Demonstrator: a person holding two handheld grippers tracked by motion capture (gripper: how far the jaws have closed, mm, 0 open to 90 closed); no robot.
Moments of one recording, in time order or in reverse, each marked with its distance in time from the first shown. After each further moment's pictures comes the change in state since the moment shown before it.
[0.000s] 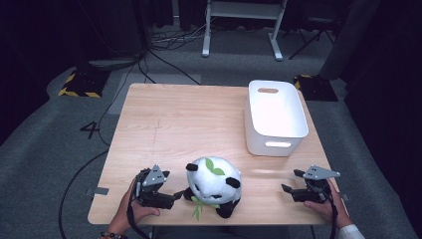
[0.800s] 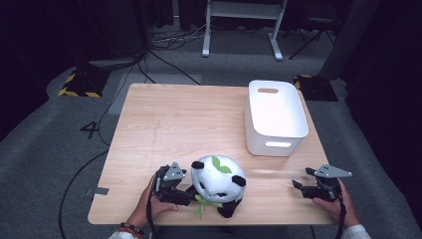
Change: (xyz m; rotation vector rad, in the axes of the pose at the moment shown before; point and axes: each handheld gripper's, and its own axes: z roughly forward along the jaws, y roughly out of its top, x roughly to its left) left arm -0.009 0.018 0.046 0.008 -0.044 -0.024; right arm -0.027 -0.017 -0.011 -0.006 -0.091 0.054
